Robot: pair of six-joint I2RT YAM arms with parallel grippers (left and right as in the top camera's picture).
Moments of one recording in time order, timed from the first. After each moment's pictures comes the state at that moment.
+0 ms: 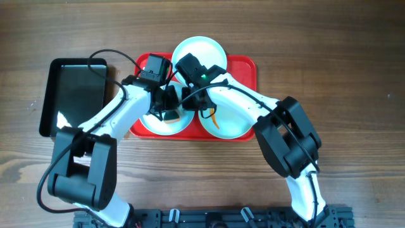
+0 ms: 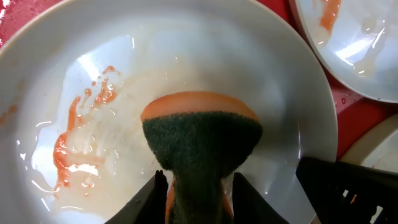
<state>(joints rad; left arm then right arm) -0.30 1.77 1.10 -0.63 0.06 -0.52 0.69 2.18 1.60 -0.74 -0.08 0.60</state>
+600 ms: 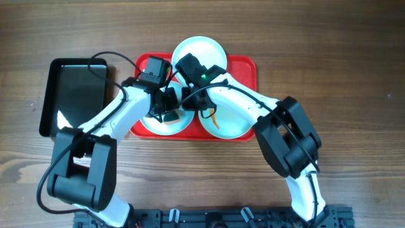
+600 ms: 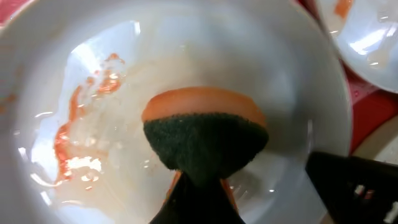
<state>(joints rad) -0.30 1.77 1.08 -0.63 0.05 -0.52 0.69 2.18 1.60 -0.74 -0.08 0.60</state>
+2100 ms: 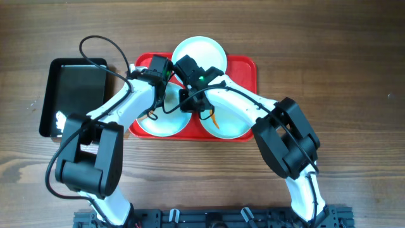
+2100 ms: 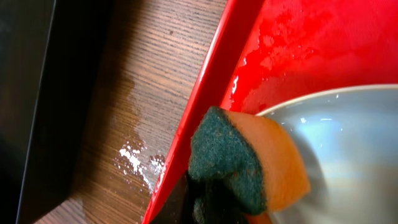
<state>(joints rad) -0.30 1.86 1.16 -0.74 -0.51 -0.55 0.70 2.18 1.60 -0.74 -0.10 0.60</state>
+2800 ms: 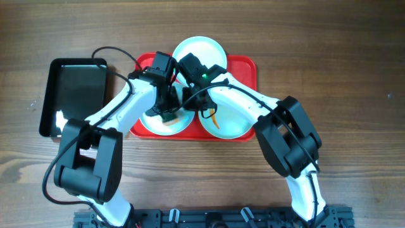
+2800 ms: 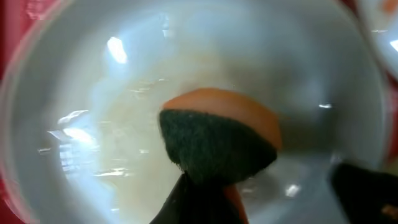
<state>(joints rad) -0.33 1.83 1.18 -0.78 -0.06 -0.57 0.69 2.18 1.60 -0.76 -0.10 0.61</state>
